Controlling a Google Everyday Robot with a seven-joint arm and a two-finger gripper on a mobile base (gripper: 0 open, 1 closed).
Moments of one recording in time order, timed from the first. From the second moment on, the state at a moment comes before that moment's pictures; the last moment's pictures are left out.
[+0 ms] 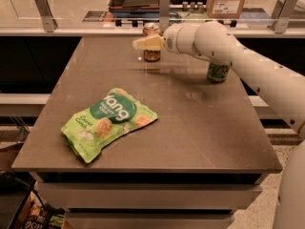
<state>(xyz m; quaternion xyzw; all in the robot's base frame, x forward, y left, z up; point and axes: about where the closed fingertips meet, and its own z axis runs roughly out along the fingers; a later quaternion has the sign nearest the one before) 0.816 -0.017 0.898 -0.27 0.74 0.20 0.58</state>
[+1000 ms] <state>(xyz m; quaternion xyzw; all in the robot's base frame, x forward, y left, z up) 0.816 -0.009 0.895 -0.28 0.74 0.20 0.58</state>
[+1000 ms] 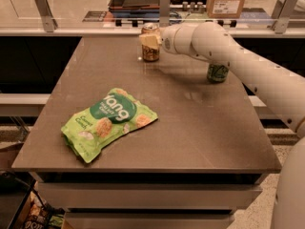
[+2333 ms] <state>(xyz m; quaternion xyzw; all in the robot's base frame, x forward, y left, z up) 0.814 -0.002 0.904 -0.29 0.73 0.22 0.58</state>
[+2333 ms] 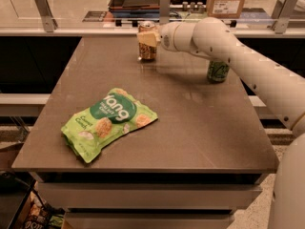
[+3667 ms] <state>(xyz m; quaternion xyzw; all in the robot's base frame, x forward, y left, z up) 0.733 -0.040 0.957 -0.32 0.70 0.30 0.56</state>
